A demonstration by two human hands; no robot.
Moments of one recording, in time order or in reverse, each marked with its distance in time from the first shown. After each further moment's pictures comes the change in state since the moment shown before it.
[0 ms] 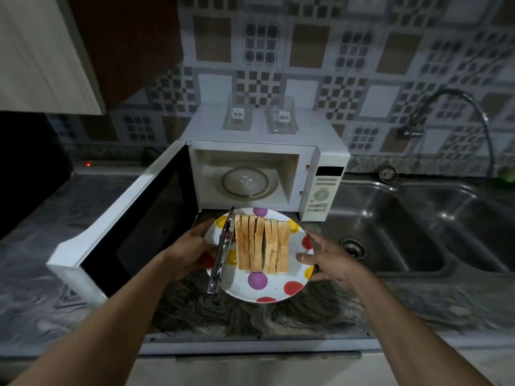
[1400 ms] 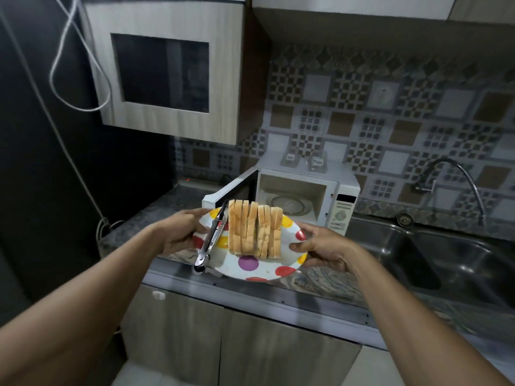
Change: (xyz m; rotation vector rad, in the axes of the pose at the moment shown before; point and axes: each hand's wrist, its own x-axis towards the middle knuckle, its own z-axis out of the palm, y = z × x) left_hand -0.359 0.035 0.021 -0.089 0.182 0.114; right_hand -0.279 -0.067 0.083 -0.118 -0.301 -0.199
